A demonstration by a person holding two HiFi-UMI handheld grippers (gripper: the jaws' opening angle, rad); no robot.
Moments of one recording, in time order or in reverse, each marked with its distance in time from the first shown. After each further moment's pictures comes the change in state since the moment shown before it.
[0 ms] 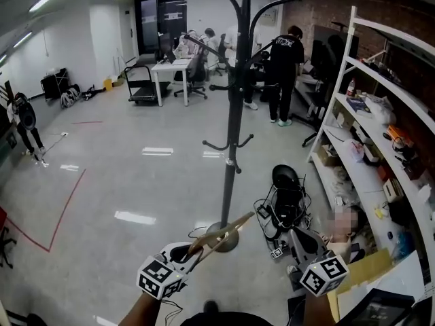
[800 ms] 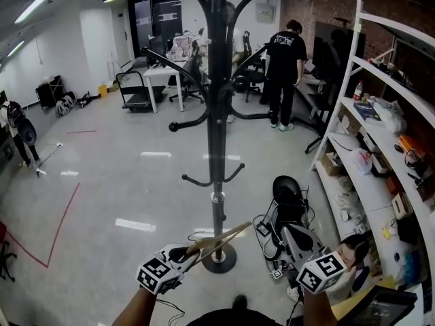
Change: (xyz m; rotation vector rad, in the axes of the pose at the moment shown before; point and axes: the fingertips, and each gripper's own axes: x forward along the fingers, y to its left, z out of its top) left arm 0.154 0.105 0.020 0.033 0.111 -0.060; right arm 0.144 -0.115 0.022 0.003 -0.001 0.063
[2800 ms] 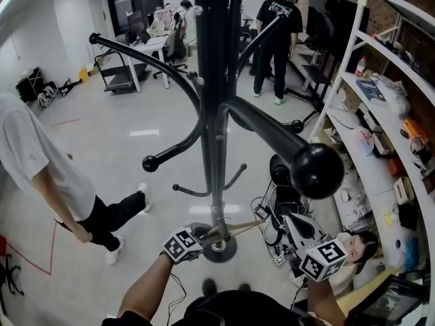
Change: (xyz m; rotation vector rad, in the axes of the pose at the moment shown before) left arm 0.165 0.079 -0.053 0.106 0.215 -0.316; right arm 0.085 -0.060 -0.036 0.063 0.136 -0.086
